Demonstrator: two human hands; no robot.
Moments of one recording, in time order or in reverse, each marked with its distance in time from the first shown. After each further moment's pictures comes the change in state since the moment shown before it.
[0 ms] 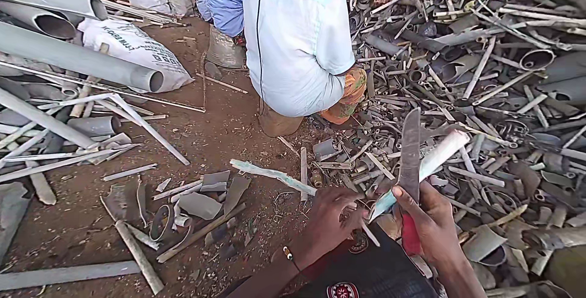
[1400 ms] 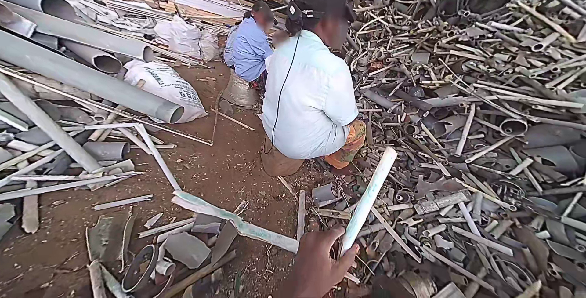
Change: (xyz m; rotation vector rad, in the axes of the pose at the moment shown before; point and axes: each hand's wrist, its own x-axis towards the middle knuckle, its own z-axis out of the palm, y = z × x) left_hand 0.026 0.021 -0.048 0.070 0.224 -0.020; right_hand 0.005 0.056 -0.002 -1.119 -0.960 0.600
